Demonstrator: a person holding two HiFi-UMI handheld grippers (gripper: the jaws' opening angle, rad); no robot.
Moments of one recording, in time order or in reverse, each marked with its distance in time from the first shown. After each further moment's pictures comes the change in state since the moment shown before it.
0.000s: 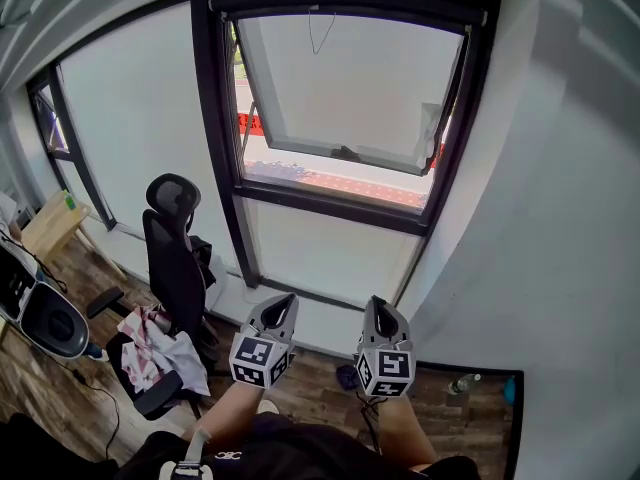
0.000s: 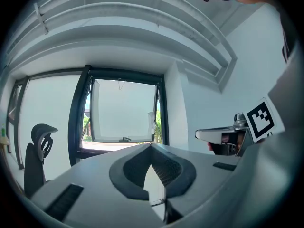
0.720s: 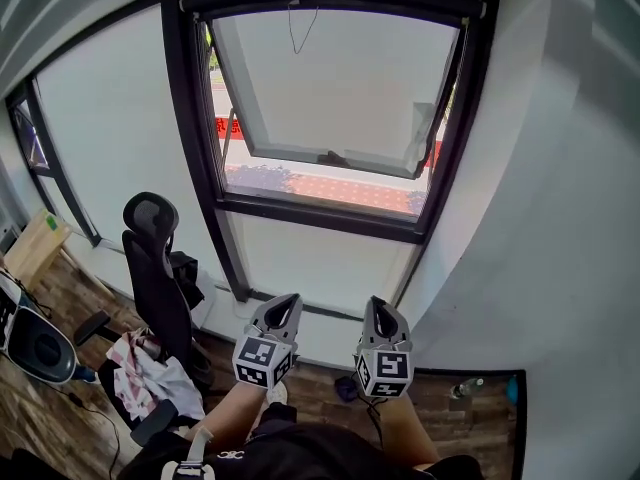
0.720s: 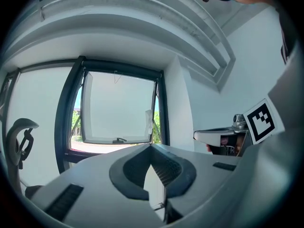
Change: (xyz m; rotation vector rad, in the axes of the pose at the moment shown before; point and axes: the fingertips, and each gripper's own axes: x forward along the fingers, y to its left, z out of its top) left arm 0.089 0.029 -0.016 0.005 -0.009 -0.077; right arm 0.075 -0.032 -0.024 -0.040 0.001 -0.060
